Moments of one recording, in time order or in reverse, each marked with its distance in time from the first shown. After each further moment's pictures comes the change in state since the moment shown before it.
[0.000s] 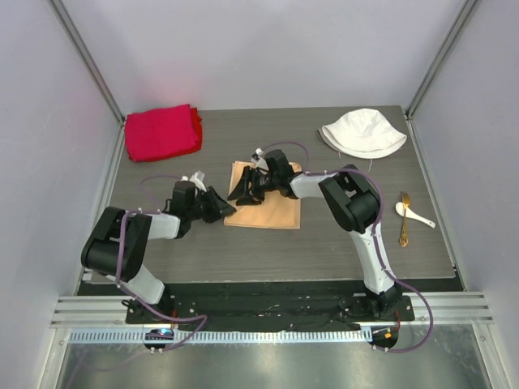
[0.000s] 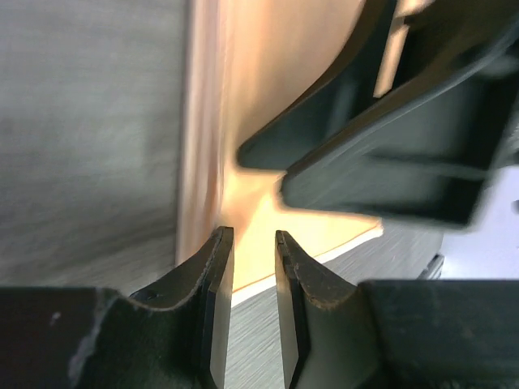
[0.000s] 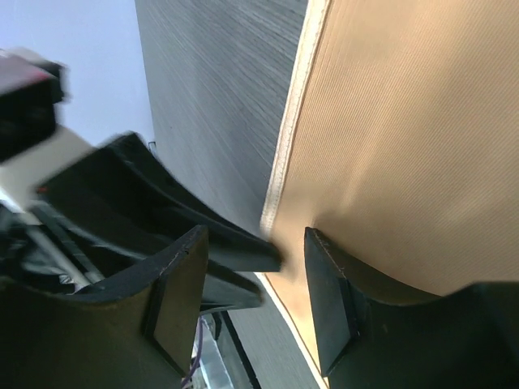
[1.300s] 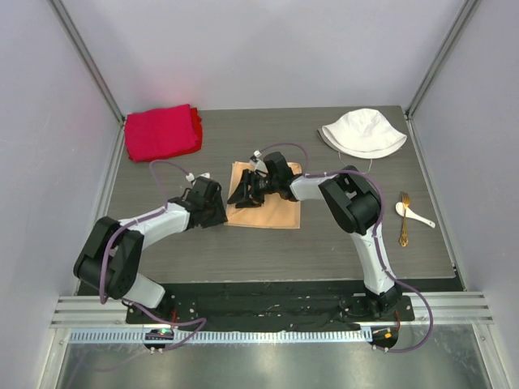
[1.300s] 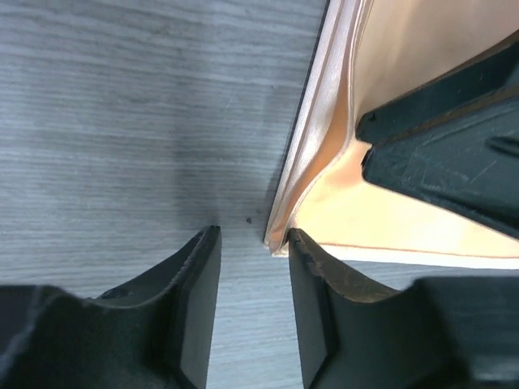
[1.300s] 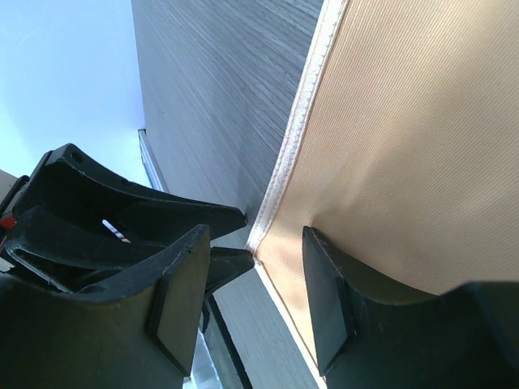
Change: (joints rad) left arm -0.198 -0.101 0.198 -0.674 -0.520 0.131; right arm 0.013 -0.019 -0.034 0.013 0.004 -0.042
